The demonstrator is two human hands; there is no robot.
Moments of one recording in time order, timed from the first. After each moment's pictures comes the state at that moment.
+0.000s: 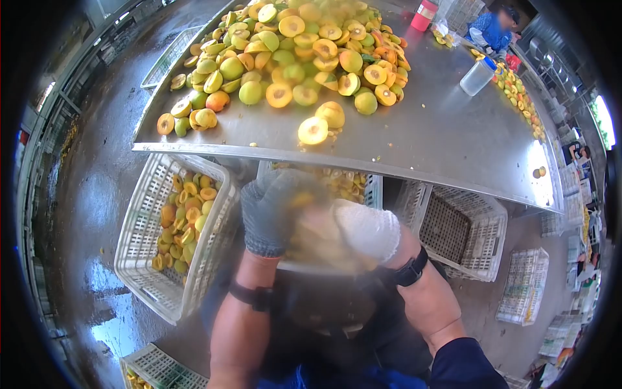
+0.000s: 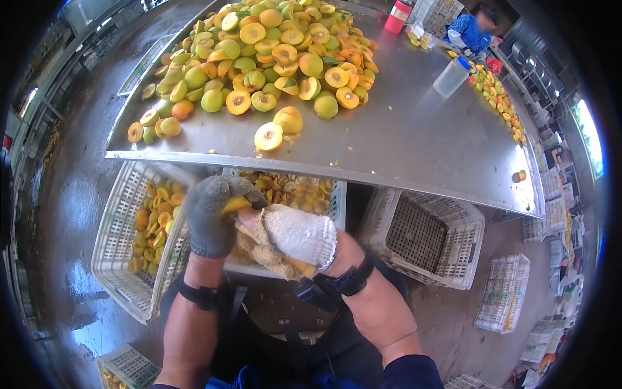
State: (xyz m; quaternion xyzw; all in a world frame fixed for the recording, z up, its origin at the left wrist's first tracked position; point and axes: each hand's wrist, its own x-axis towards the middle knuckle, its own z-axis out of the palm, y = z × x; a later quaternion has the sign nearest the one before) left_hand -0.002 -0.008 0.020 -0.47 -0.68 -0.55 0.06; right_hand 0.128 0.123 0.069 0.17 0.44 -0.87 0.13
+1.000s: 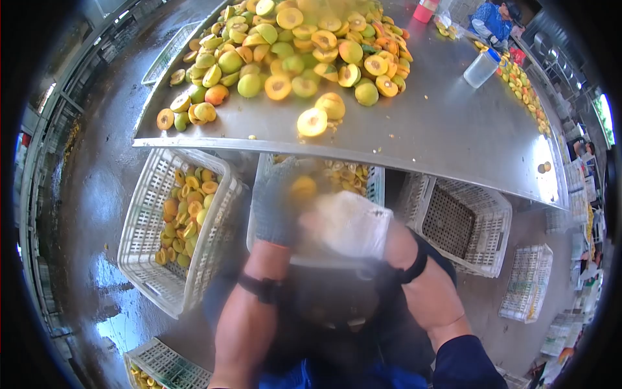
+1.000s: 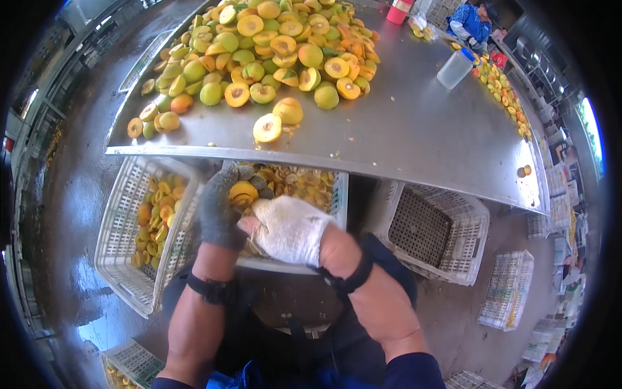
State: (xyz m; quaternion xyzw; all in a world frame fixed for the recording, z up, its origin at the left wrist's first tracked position) left_hand 0.013 0.014 -0.018 -0.31 -0.67 -0.67 -0.06; right_hand 0.117 0.135 0.057 0.00 0.92 -0.38 0.05
